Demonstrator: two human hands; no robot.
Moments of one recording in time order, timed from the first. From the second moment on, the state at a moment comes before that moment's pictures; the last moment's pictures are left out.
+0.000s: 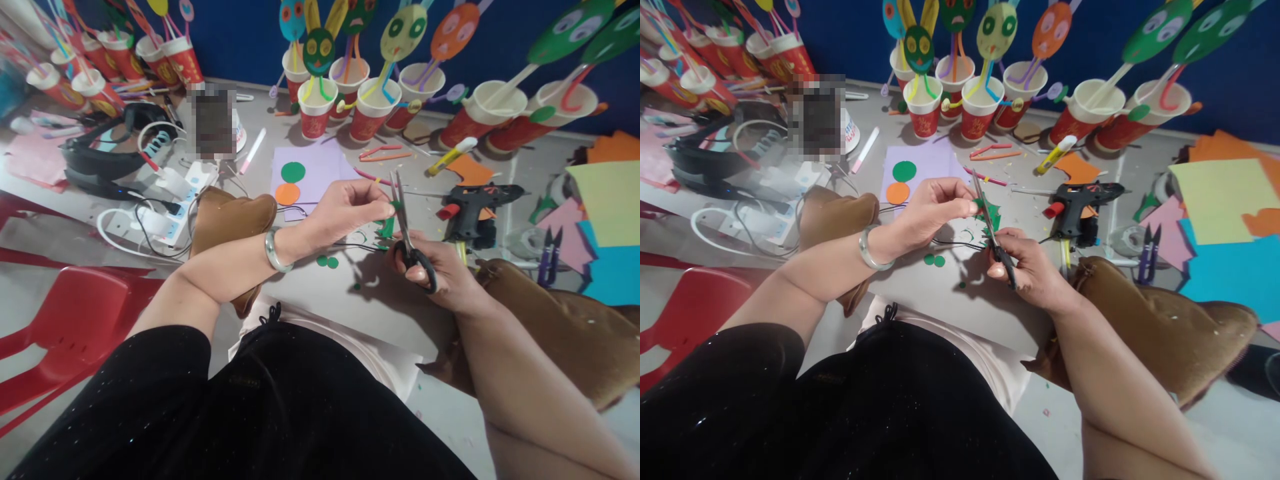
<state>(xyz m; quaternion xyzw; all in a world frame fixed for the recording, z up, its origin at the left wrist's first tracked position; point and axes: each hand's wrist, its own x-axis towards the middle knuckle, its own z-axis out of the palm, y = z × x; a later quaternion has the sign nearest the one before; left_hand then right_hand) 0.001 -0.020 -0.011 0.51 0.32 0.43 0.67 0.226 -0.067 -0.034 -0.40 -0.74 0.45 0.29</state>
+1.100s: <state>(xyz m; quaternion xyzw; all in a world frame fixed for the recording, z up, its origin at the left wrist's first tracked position) 0.002 -0.022 -0.012 0.51 0.31 0.45 0.67 0.224 -0.069 -0.036 -0.40 -0.74 0.45 0.31</state>
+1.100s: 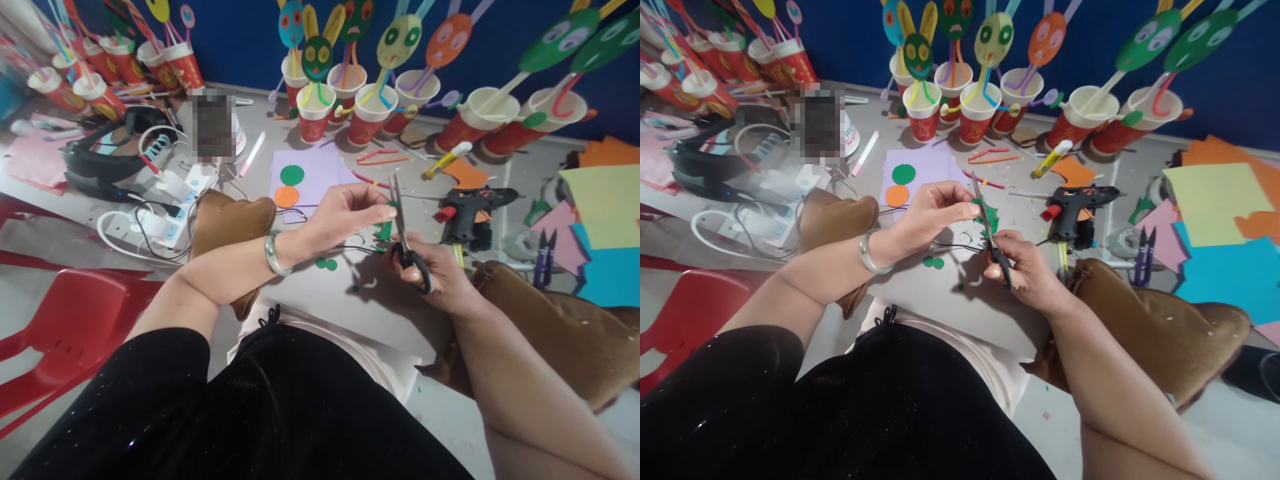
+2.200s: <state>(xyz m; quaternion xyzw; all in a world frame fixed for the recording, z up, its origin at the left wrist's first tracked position) 0.004 -0.022 -0.012 0.50 0.32 0.48 0.65 0.225 -0.069 -0.039 -0.39 -0.74 0.45 0.32</state>
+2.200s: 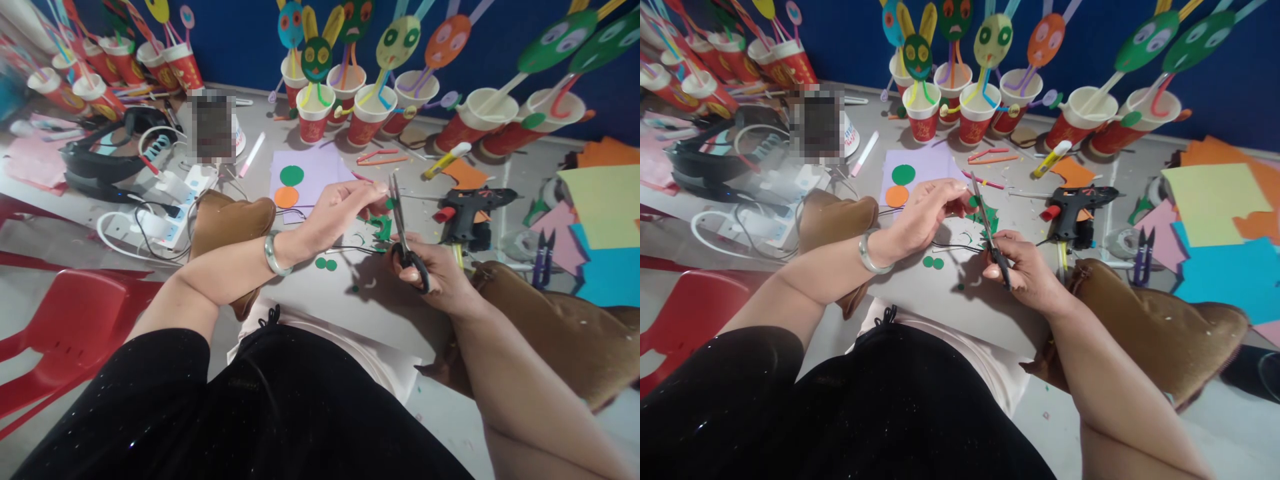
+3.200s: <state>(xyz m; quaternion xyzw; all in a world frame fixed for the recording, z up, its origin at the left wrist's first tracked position) 0.000 -0.020 -0.009 0.52 0.31 0.44 0.66 0.225 -0.070 -0.030 -0.39 -0.75 0.44 0.30</state>
